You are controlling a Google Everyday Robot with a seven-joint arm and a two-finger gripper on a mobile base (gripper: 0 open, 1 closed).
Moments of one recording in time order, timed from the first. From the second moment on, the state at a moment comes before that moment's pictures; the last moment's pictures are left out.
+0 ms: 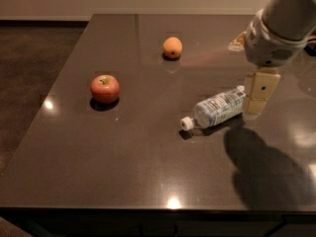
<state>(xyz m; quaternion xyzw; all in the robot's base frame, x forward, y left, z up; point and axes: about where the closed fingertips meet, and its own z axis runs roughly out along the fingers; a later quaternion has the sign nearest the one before) 0.508 -0.185 0.938 -0.69 0.70 -0.04 0.15</state>
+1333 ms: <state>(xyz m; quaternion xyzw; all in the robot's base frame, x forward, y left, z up) 0.530 -0.181 0.852 -0.79 0.62 -0.01 0.05</state>
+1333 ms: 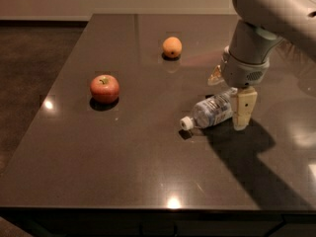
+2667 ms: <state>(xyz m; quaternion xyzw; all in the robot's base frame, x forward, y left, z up) 0.519 -0.096 0.892 -0.82 0.56 -0.01 0.09</state>
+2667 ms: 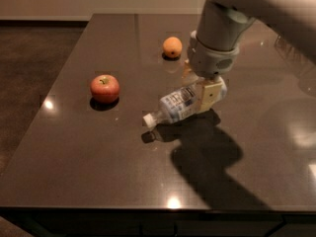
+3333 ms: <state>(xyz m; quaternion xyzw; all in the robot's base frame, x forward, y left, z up) 0.531 -0.025 0.898 -0.85 0.51 0.02 0.11</state>
